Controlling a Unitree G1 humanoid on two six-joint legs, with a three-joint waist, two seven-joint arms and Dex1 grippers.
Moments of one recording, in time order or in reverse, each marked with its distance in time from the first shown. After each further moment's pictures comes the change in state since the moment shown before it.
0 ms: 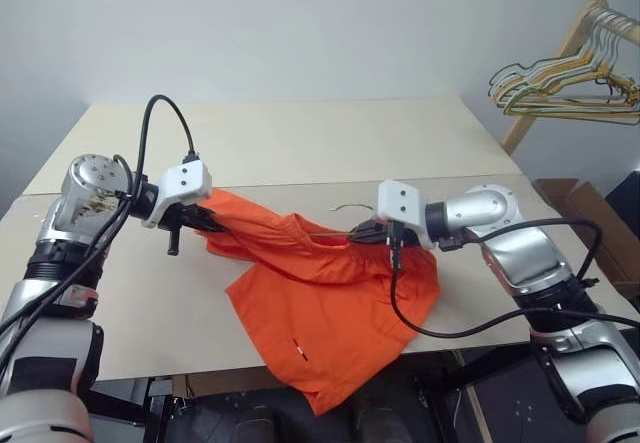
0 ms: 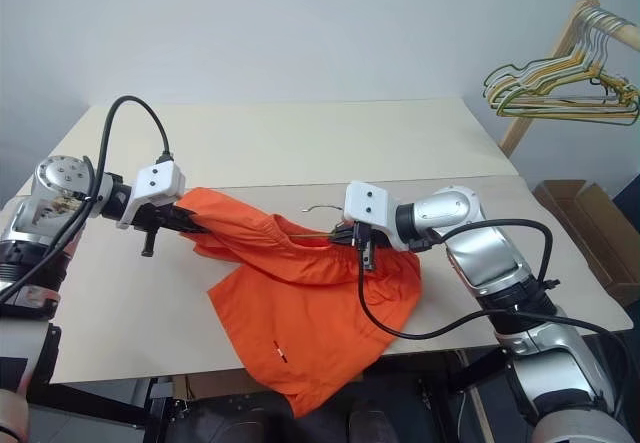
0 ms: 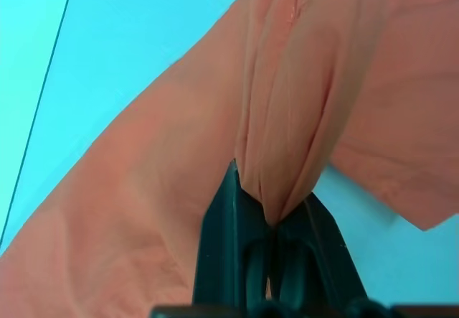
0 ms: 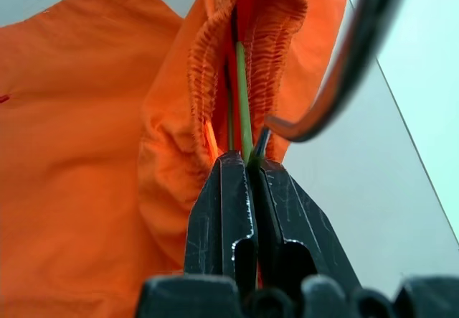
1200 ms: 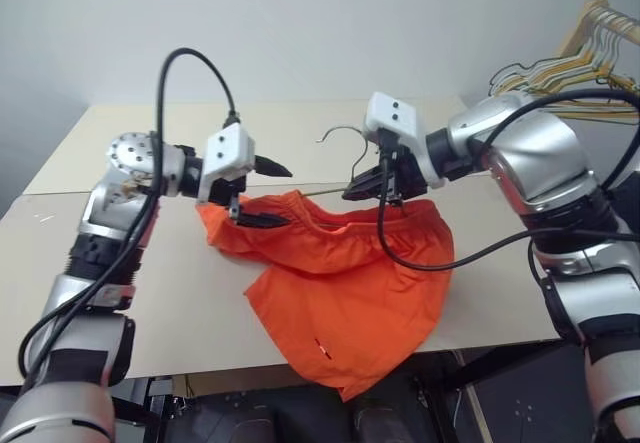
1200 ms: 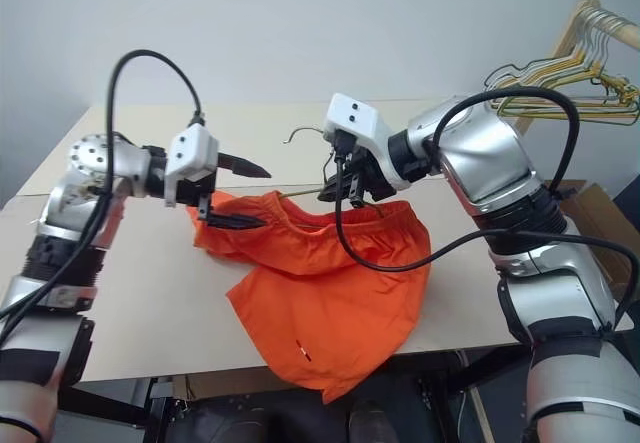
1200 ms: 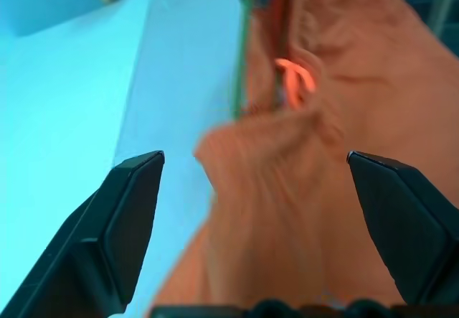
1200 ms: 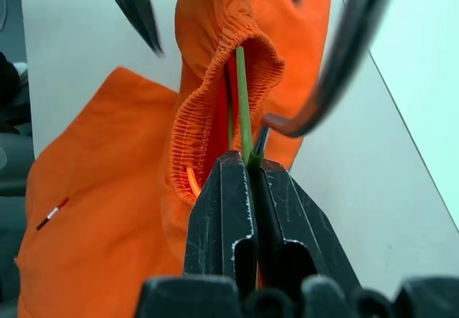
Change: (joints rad) left arm -0.051 -0.168 0.019 -0.272 -0.166 0.108 0.105; right arm -0.472 0.006 0.076 0.104 0.117 0.556 0.129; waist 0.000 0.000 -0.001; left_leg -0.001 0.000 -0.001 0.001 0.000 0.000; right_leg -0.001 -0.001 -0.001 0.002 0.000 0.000
